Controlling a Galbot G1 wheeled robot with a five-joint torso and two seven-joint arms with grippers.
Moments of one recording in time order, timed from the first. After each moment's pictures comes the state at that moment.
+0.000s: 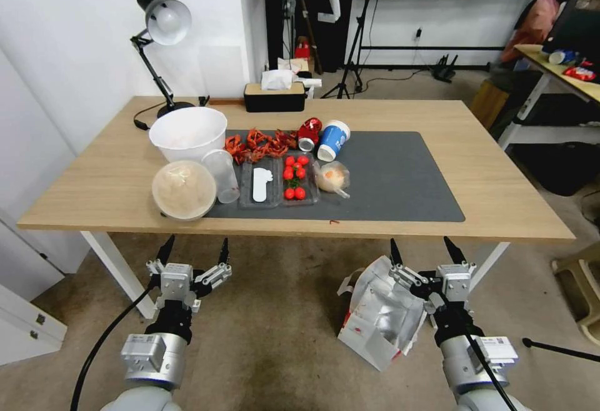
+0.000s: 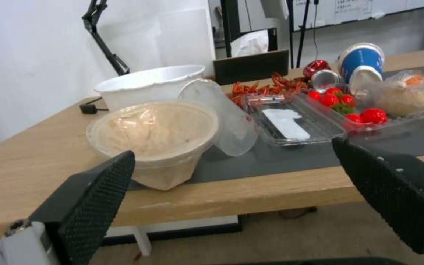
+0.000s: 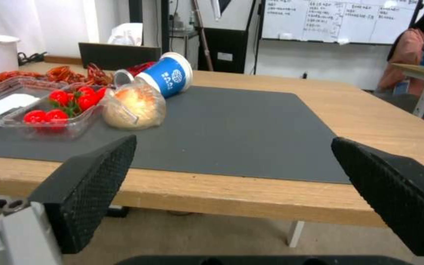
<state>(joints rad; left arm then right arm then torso) 1.80 -1.50 -0.55 -2.30 0.00 0.00 0.00 -1.80 1.50 0.55 2.30 0.00 0.00 0.00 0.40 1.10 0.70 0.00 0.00</state>
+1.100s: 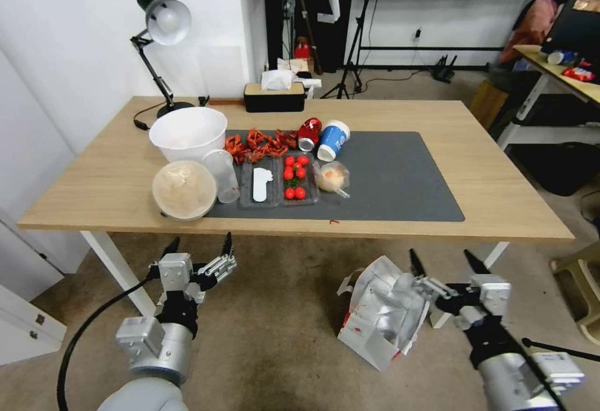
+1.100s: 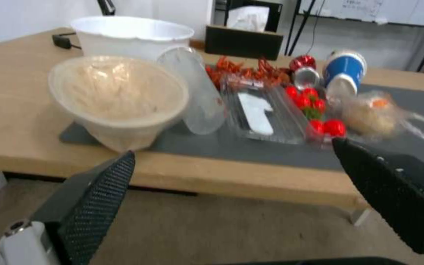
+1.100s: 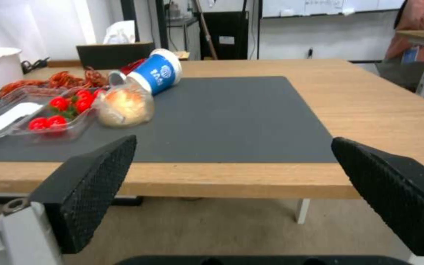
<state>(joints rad) 1.78 -1.36 -0.39 -2.42 -0.30 0.21 -0.27 -1.89 1.53 0.76 2.40 0.22 -0.09 -0.17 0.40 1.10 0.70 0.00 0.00</state>
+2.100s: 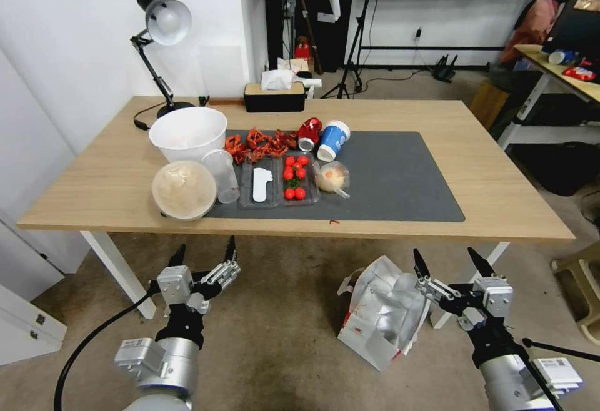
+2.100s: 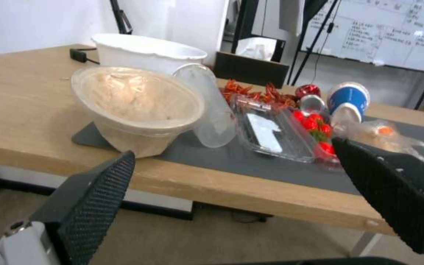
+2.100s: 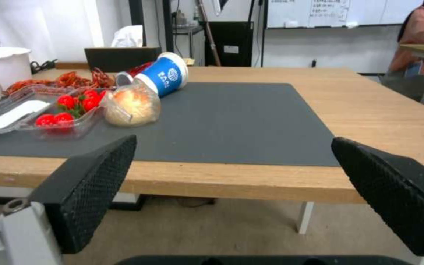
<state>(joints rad) 1.82 -1.36 -0.41 -2.34 -0.32 -0.02 -0.24 -1.90 1.54 0.74 2.37 0.18 -0.01 -0.18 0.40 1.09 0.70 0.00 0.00</state>
